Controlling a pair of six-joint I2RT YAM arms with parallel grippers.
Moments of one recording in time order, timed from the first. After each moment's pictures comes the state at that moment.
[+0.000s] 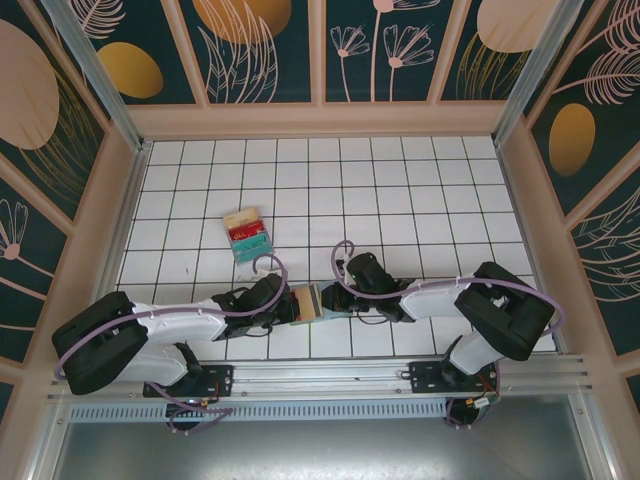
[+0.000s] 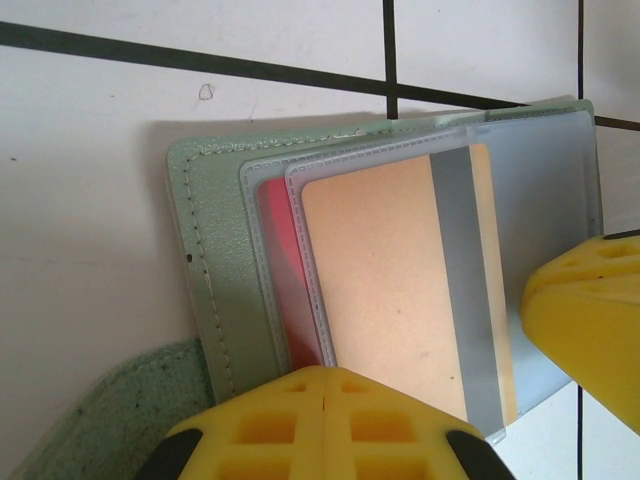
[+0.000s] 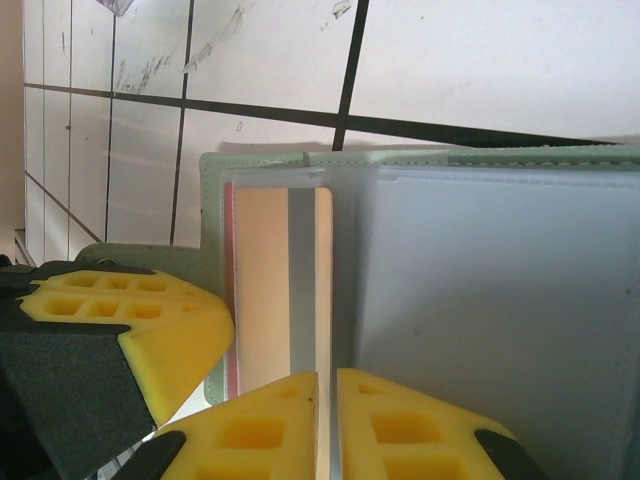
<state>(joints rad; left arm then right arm) -0.97 1.32 0.39 0.04 -0.02 -1.05 0.89 1.52 0.46 0.32 -0.34 0.89</state>
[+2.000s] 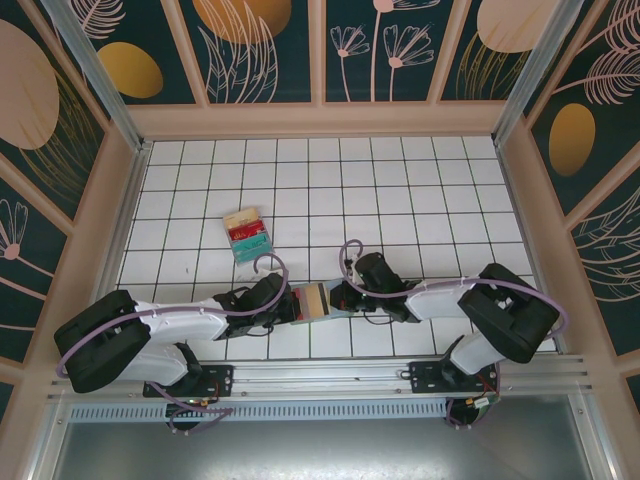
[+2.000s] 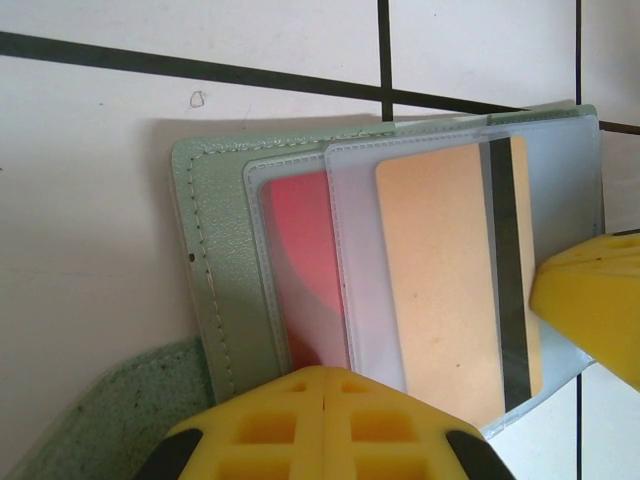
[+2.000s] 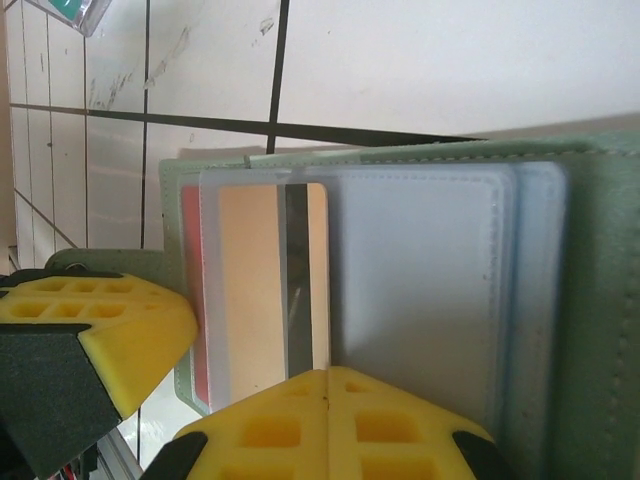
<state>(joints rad) -0.97 1.33 0.39 0.05 -0.02 -1.05 0.83 1.49 0.41 0.32 -0.36 0.89</state>
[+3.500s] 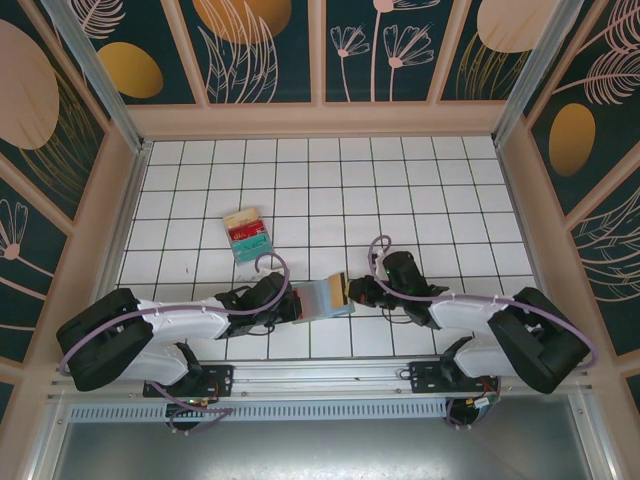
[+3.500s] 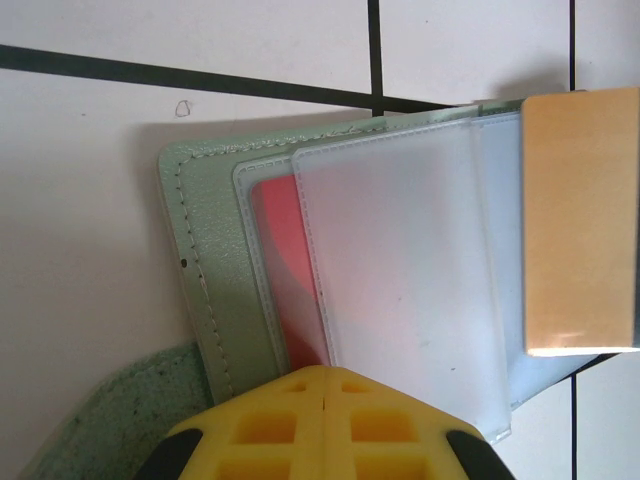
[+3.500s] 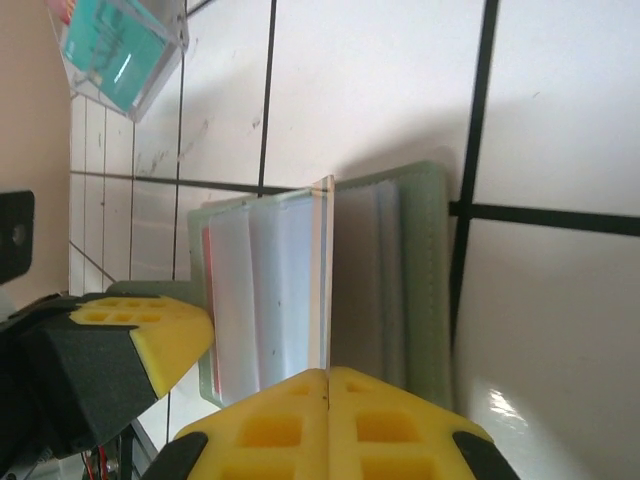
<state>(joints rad) -0.97 1.35 0.40 0.06 -0.02 -1.05 0.67 1.27 0.28 0.32 -0.41 0.87</state>
